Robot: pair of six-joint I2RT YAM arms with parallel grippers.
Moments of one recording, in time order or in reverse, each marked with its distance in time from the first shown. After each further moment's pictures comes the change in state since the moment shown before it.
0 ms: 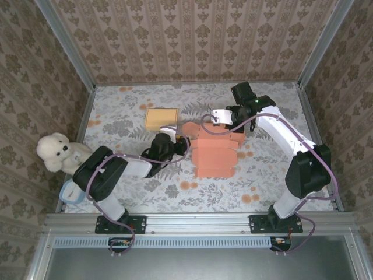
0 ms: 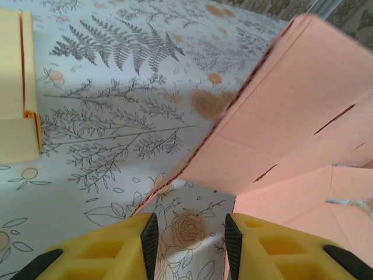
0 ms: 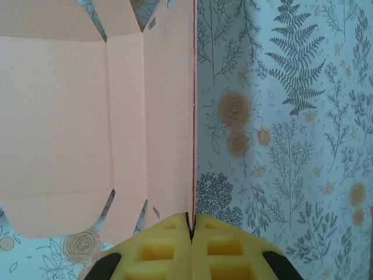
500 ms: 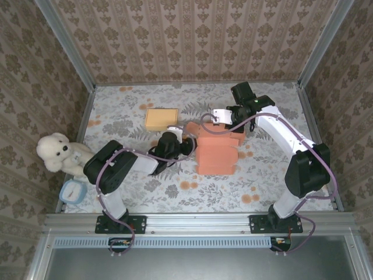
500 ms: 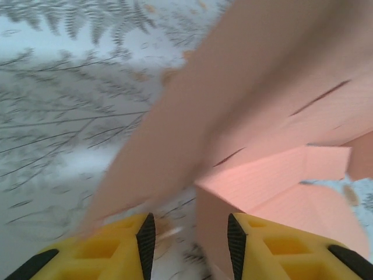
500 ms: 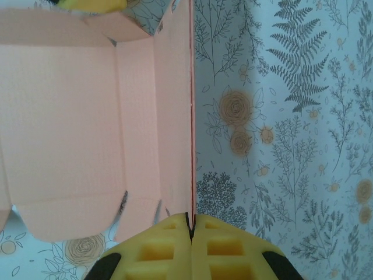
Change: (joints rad) left arm -0.039 0.109 0.091 0.019 0.076 -0.064; right arm -0.001 0.012 0.000 0.005 -0.005 0.027
